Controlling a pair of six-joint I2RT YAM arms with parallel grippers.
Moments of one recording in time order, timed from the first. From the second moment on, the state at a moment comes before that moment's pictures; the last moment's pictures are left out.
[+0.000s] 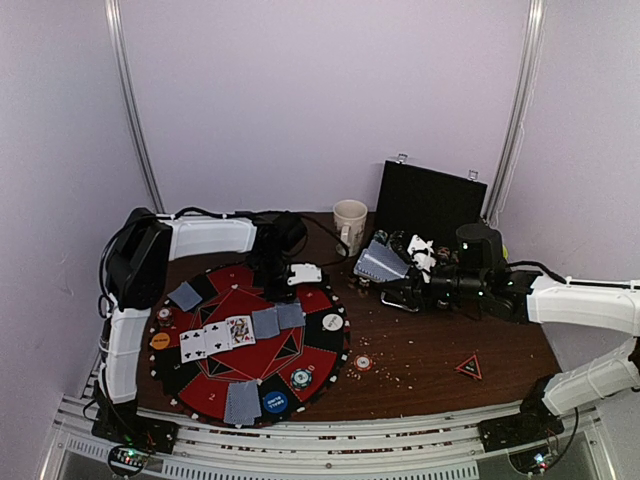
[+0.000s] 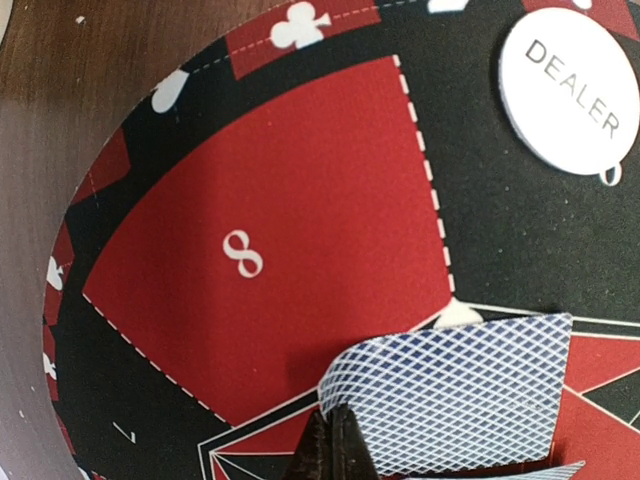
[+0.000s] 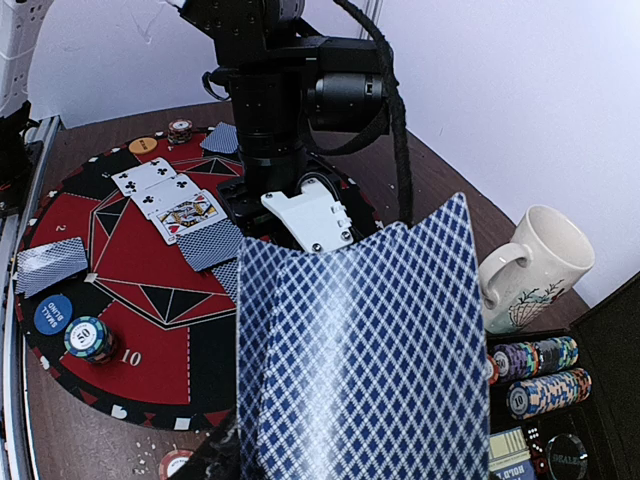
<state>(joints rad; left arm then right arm) -0.70 2.21 1.72 -0.83 0.06 0.81 0.67 1.22 0.69 0.18 -0.32 -0.31</state>
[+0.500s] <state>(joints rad) -0.70 2.21 1.80 -0.84 0.06 0.71 0.67 1.22 0.69 0.18 -0.32 -0.31</state>
